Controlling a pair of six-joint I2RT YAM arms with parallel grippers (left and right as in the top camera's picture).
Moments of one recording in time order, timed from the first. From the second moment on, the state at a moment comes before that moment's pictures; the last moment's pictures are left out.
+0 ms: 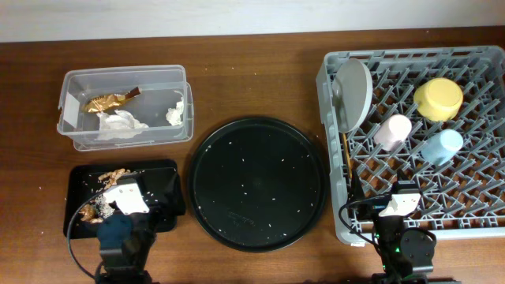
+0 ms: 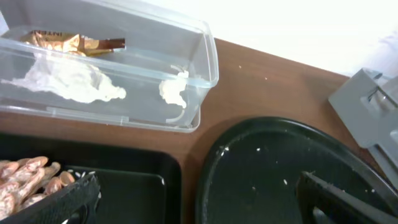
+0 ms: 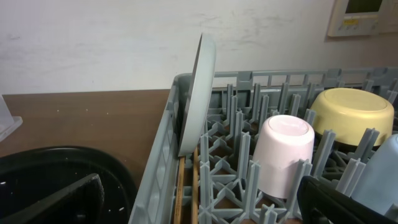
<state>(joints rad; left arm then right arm) 0.03 0.38 0.21 -0.17 0.13 -0.27 0.03 0.01 0.01 -0.08 0.00 0.05</state>
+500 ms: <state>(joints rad) 0.03 0.10 0.02 -0.03 0.12 -0.23 0.03 0.01 0.01 -0.08 0.00 0.05</state>
